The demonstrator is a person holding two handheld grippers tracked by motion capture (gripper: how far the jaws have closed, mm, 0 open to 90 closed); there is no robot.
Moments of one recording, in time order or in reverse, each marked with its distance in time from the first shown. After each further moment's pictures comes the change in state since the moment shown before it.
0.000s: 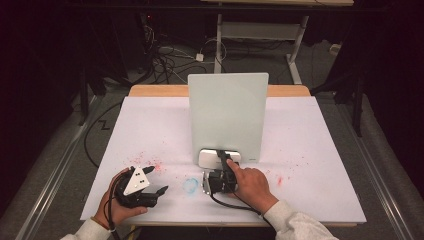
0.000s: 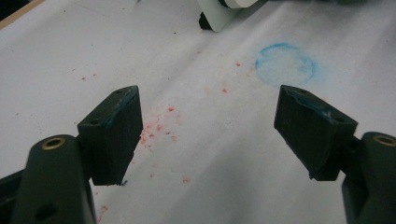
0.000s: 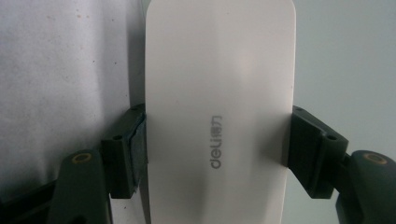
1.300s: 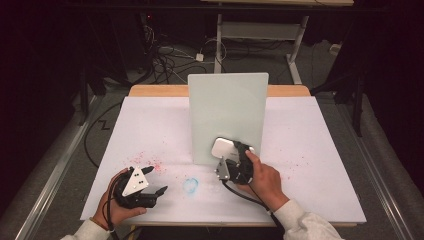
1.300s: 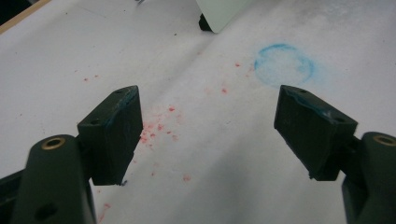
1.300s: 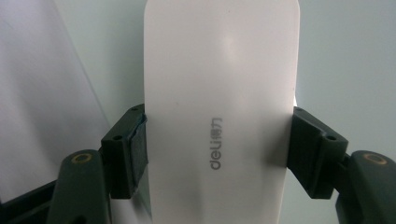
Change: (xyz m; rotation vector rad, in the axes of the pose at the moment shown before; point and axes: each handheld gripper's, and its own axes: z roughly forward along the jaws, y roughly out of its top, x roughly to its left) left arm 0.000 0.000 -0.002 -0.004 0.001 0.003; right arm -0.039 -0.037 -0.009 0.056 -0.009 0.240
